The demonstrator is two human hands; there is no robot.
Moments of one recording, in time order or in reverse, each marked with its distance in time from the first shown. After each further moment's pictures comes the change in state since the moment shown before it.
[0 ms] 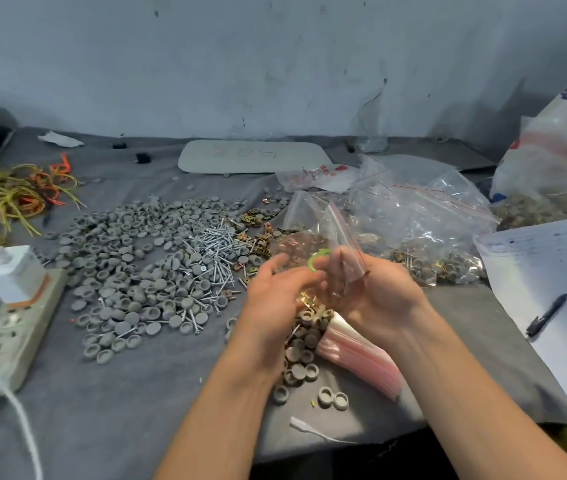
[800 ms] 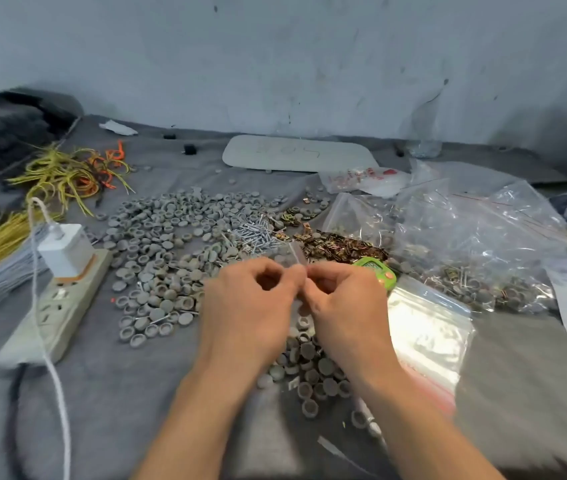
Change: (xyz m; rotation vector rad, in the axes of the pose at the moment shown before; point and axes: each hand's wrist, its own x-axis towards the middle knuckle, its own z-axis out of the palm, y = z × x) left_hand -0.005 0.013 -0.055 0.820 0.520 0.416; right_hand 0.017 0.060 0.044 -1.052 0.174 -0.568
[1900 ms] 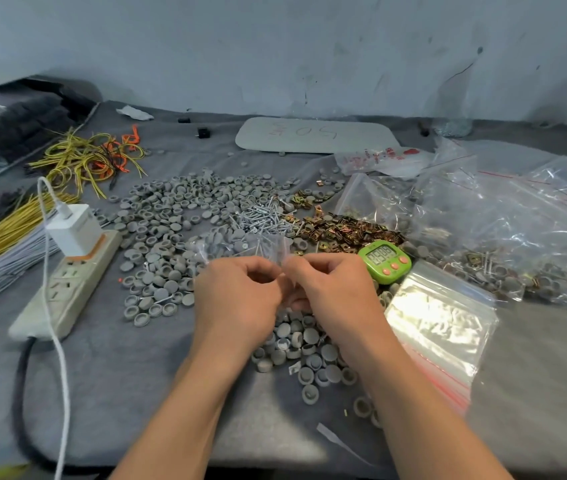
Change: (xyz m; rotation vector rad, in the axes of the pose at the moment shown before) left_hand 0.002 -0.023 0.015 -0.085 -0.032 -0.097; right_hand 0.006 0.006 0.012 0.198 -0.236 0.165
